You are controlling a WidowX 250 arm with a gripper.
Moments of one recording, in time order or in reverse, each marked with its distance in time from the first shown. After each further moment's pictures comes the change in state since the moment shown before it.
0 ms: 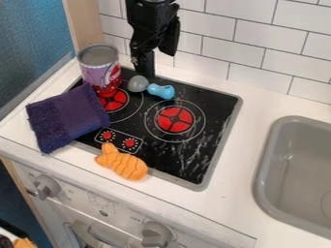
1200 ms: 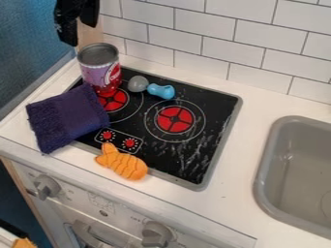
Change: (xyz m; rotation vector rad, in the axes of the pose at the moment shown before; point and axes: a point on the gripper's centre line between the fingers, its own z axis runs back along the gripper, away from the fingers) arm 0.147 0.009 -0.012 0.098 -0.195 0.167
